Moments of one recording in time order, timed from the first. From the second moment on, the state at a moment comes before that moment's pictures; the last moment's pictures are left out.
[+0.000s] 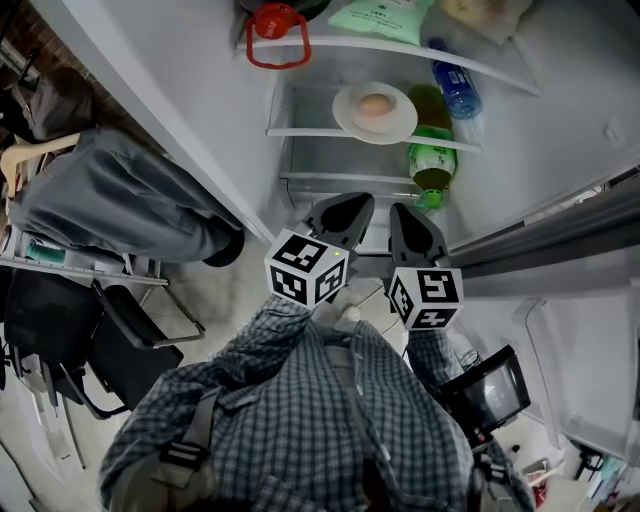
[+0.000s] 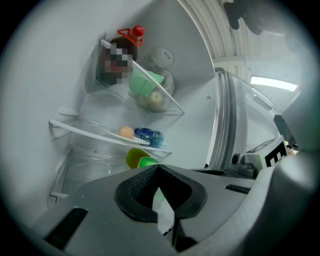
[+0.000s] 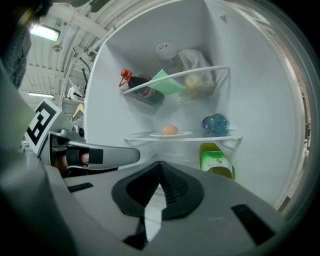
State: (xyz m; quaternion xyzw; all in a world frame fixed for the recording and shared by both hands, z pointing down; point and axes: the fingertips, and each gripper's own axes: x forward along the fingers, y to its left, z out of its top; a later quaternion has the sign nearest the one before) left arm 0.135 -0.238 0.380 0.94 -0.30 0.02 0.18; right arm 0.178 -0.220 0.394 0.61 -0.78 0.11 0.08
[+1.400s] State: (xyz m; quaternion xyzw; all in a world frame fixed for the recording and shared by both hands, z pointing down) left arm 0.137 -0.234 0.380 0.94 -0.29 0.01 0.20; right arm 0.175 -0.218 0.398 0.61 -0.78 0.12 0.09
